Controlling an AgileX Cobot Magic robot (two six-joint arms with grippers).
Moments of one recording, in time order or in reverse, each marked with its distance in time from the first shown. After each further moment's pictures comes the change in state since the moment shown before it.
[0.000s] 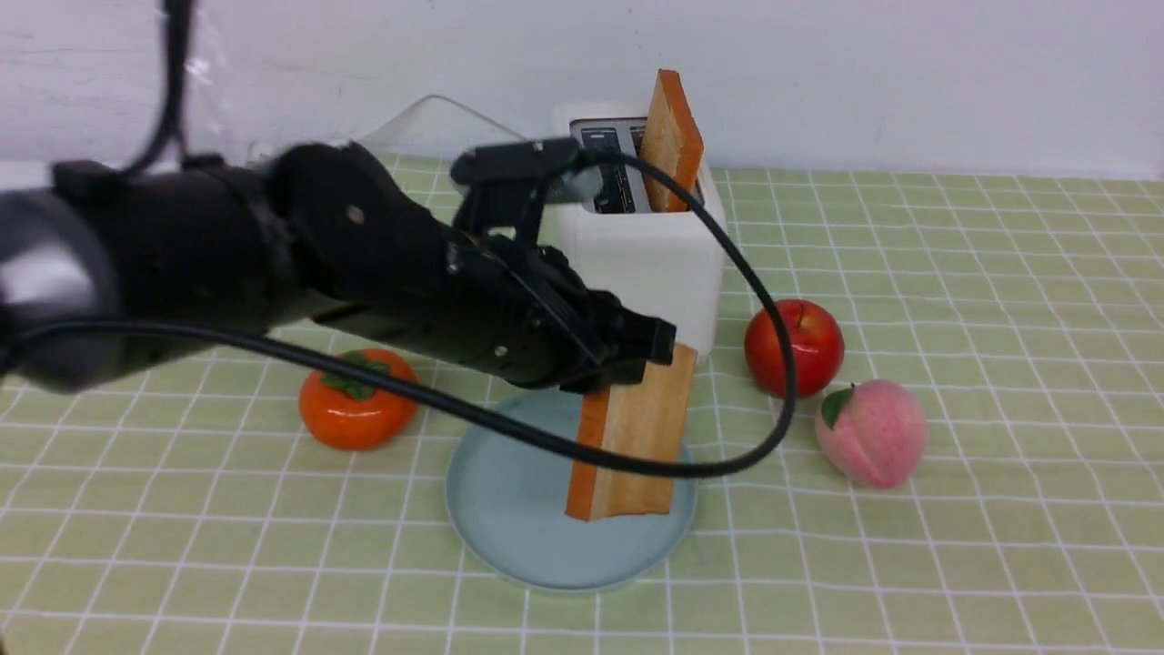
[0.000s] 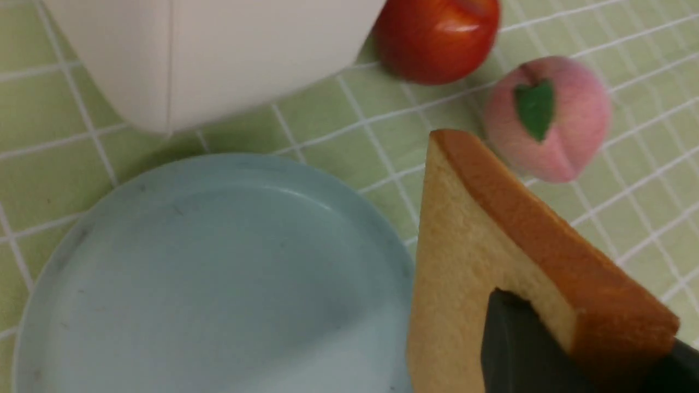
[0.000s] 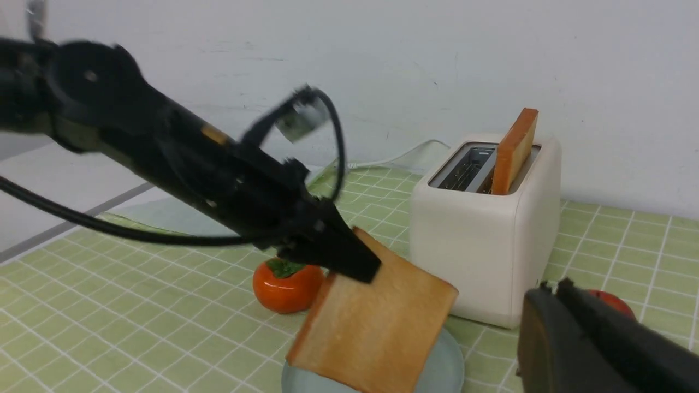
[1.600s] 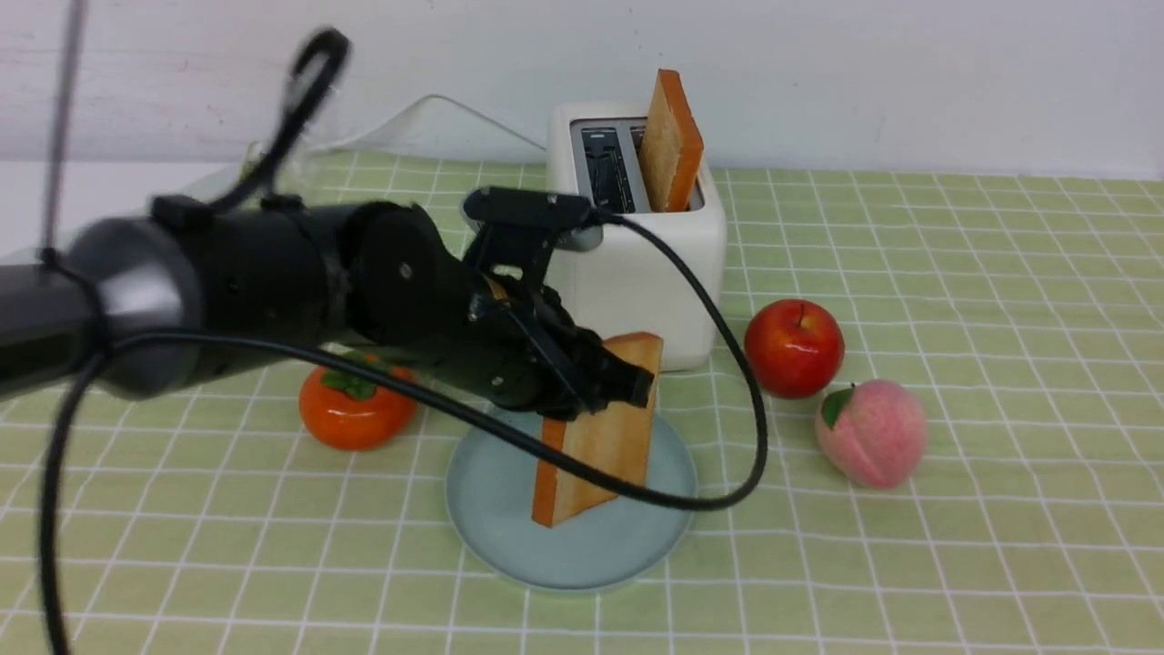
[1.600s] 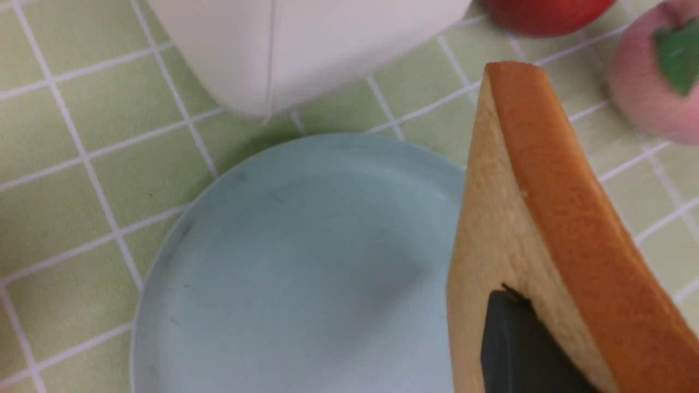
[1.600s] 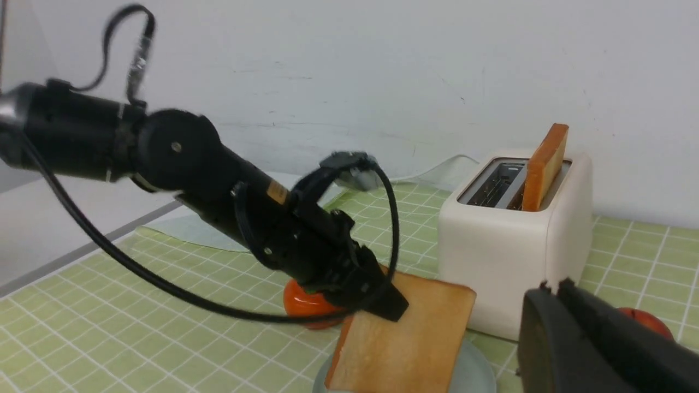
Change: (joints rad) right arm 0.000 0.000 0.000 0.021 -0.053 0.000; left arm 0.000 0.023 0.000 0.217 -0.008 -0.091
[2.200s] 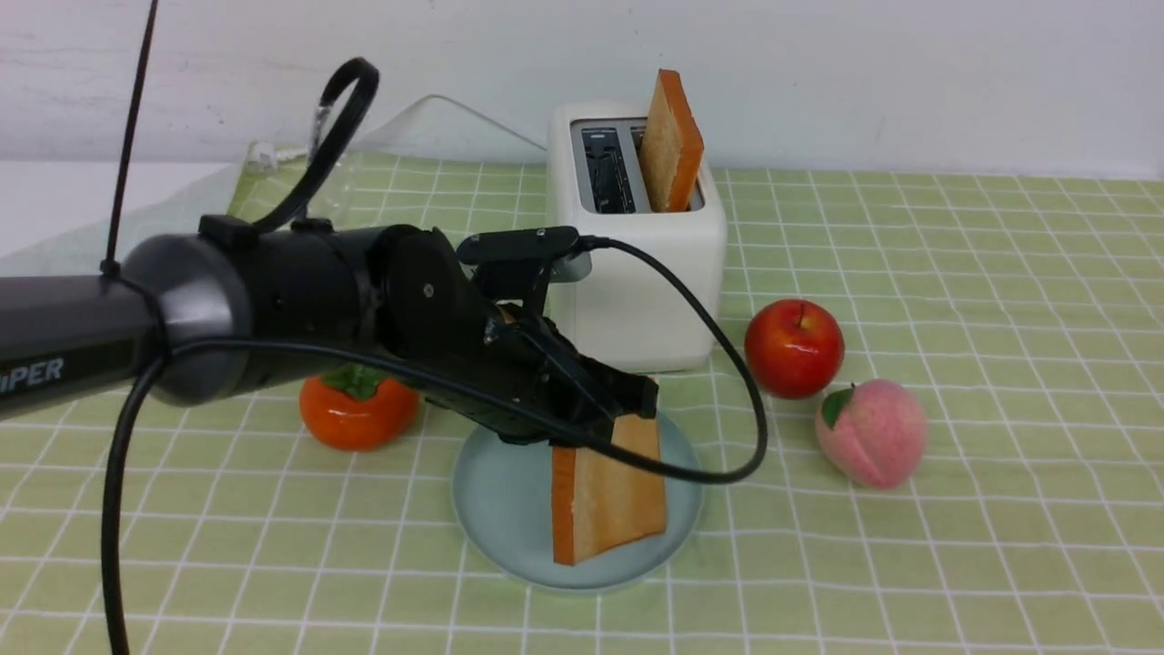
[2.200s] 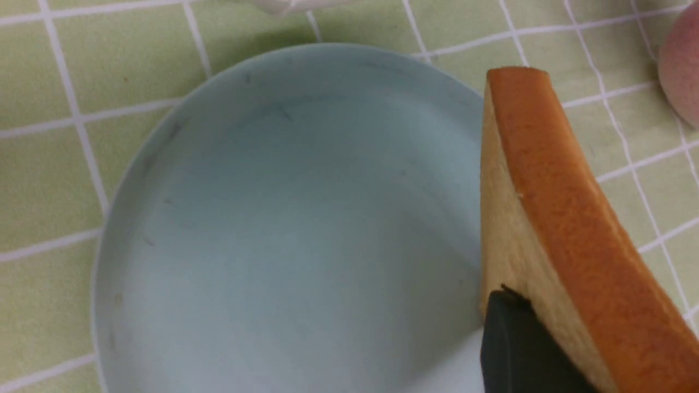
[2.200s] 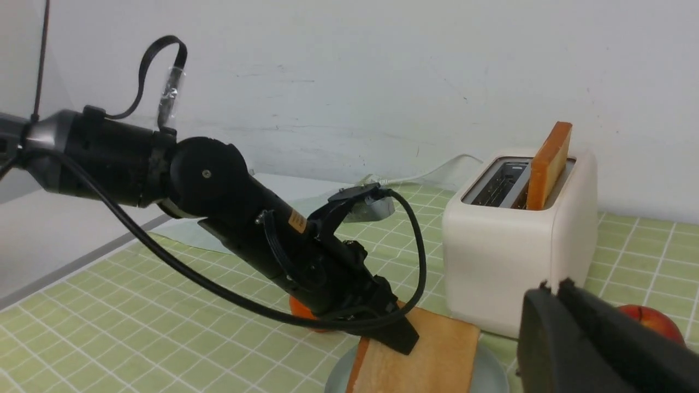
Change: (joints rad) right arm 0.000 0.000 0.000 0.002 -0.003 0.022; left arm 0.001 0.098 -0.002 -0.012 0.002 -0.138
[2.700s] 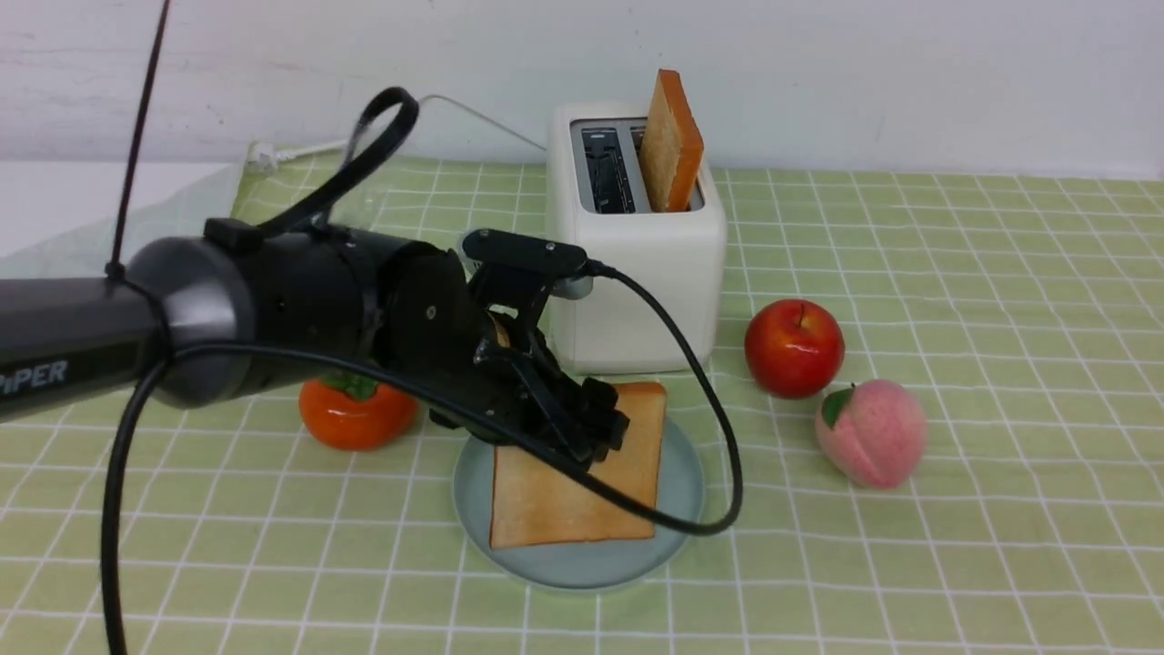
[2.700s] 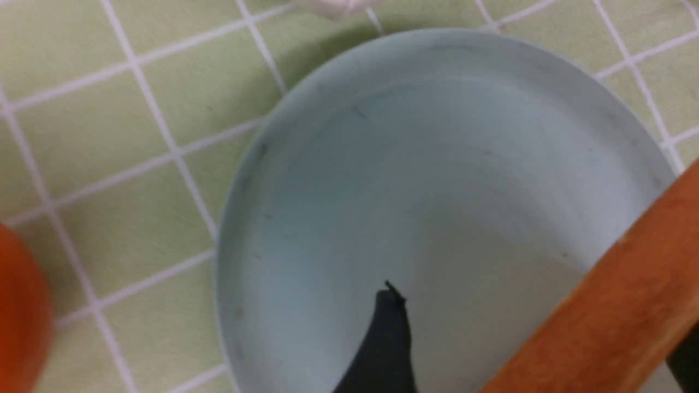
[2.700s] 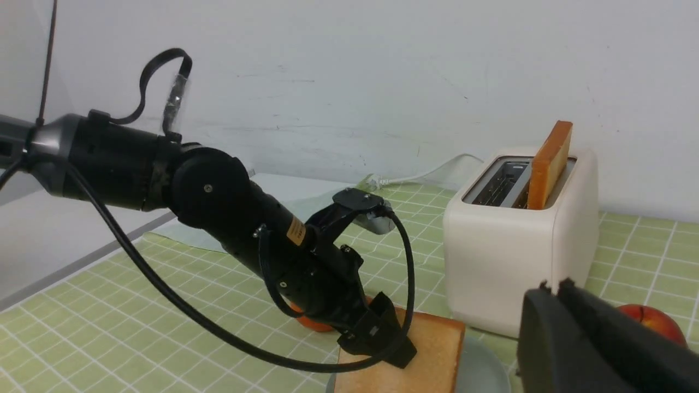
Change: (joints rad) right arm 0.000 0.000 0.000 0.000 0.000 0.000; left arm -0.001 -0.010 0.000 0.242 0.023 -0.010
